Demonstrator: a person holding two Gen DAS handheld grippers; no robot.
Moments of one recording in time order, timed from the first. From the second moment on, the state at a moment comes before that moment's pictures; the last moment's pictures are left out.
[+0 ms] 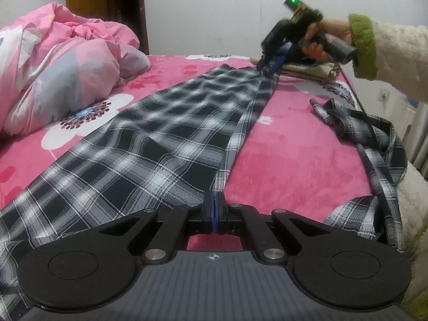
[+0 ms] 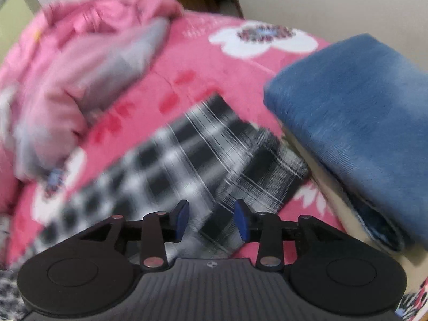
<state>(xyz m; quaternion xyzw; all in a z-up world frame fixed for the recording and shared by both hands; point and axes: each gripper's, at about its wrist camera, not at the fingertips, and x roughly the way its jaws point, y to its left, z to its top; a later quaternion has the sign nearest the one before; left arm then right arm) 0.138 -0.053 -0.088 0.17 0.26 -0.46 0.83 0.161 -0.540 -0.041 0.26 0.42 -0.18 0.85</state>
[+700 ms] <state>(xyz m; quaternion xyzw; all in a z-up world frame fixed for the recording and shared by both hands) 0.133 -0.054 -0.090 0.18 0.25 -0.44 0.84 0.128 -0.577 -0.064 0.39 0.36 -0.22 0.82</state>
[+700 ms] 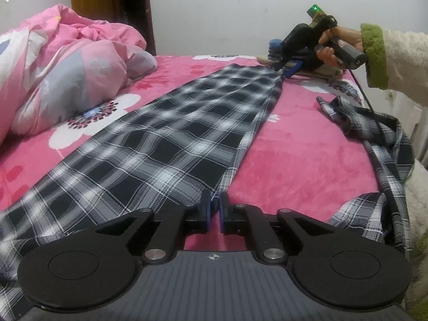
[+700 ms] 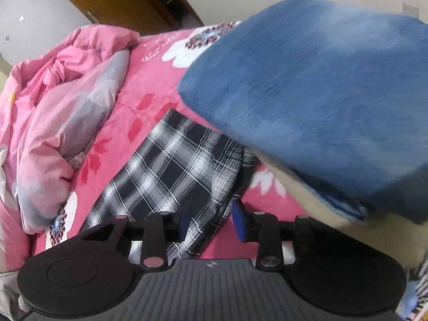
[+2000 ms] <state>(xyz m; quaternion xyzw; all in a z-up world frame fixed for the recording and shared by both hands) 0.236 -0.005 0.046 -0.07 0.20 -0.36 0.91 0.260 -0.572 0.114 0.37 0.16 -0.07 0.91</state>
